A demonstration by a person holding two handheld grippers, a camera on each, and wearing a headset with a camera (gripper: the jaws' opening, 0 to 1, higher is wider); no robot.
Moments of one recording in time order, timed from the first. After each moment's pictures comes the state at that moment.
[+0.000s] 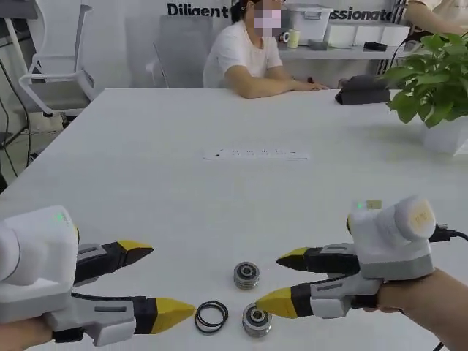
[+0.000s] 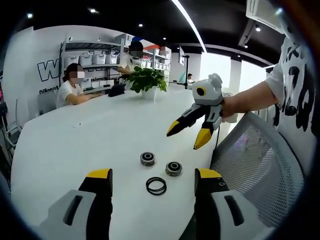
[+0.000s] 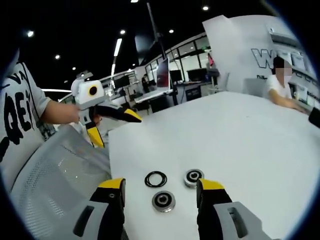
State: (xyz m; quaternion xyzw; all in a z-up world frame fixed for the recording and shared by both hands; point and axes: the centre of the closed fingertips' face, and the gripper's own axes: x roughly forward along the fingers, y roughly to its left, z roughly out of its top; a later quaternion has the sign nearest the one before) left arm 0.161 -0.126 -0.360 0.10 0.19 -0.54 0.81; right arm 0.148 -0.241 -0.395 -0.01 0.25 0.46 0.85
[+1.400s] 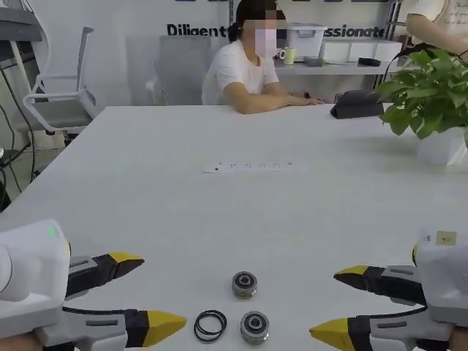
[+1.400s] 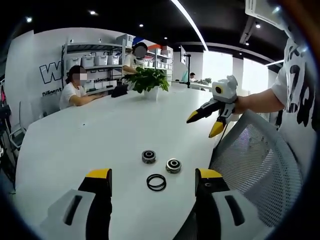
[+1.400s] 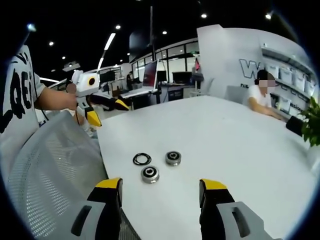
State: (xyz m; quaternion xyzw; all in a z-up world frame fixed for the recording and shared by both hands) left arm 0.151 -0.116 -0.356 0.11 0.19 -0.53 0.82; right arm 0.111 -0.301 -0.390 -0.07 0.24 0.38 0.89
